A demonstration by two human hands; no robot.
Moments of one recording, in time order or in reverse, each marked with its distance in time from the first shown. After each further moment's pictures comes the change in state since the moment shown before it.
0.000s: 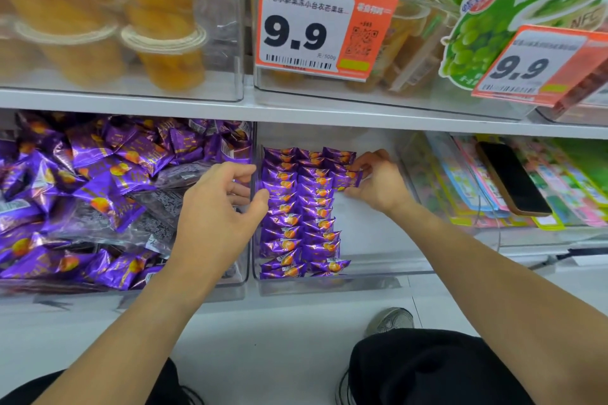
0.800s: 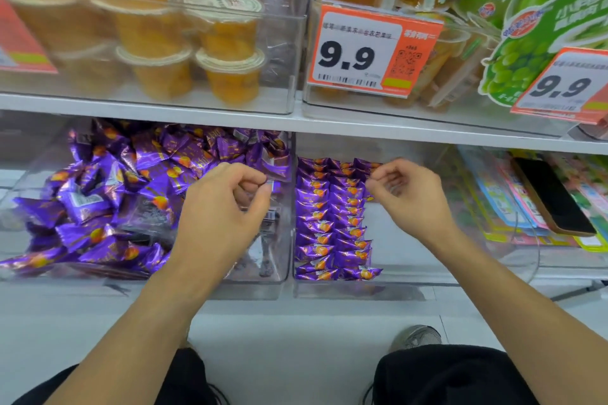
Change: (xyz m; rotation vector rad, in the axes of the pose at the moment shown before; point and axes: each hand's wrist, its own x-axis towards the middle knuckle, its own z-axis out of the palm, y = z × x) left_hand -0.001 0.001 -0.050 0.150 0.084 0.116; right_hand -0.056 -0.102 -0.047 0.326 0.117 -0.017
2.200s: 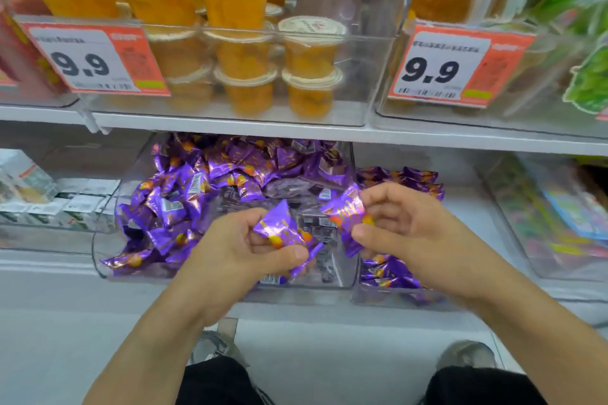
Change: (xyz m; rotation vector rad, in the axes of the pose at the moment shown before) left_hand -0.027 -0.020 -0.076 -0.667 -0.477 -0.454; right_hand -0.065 -0.138 0.015 0.537 -0.522 0.176
